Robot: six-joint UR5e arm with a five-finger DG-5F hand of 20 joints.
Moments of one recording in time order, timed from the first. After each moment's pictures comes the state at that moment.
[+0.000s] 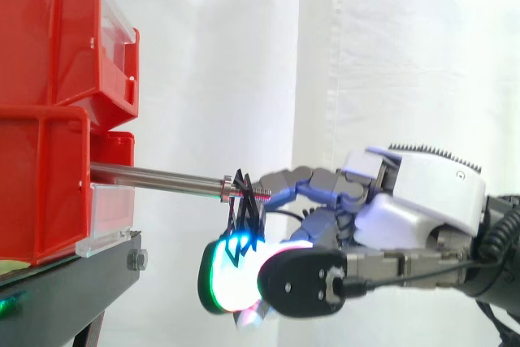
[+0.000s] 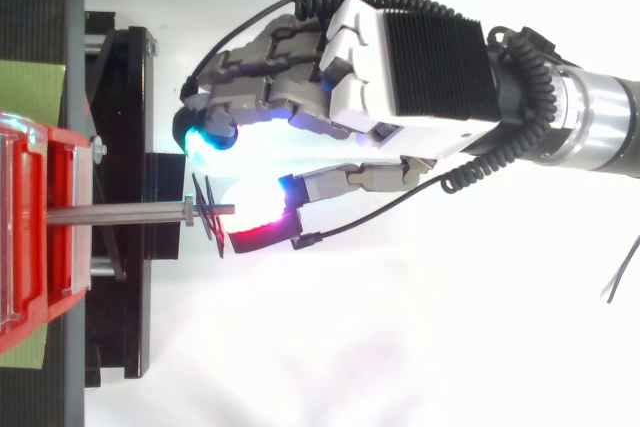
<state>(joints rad) 0.07 -2.42 -1.33 -2.13 -1.53 -1.18</state>
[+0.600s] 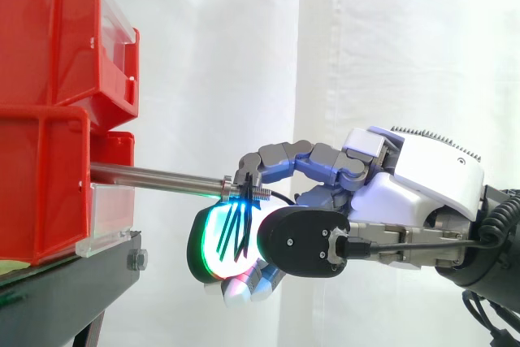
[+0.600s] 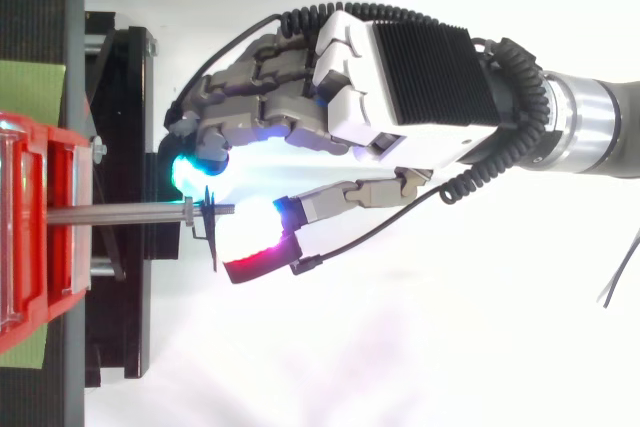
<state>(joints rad) 0.07 -2.43 -1.32 -2.06 -1.56 -1.09</state>
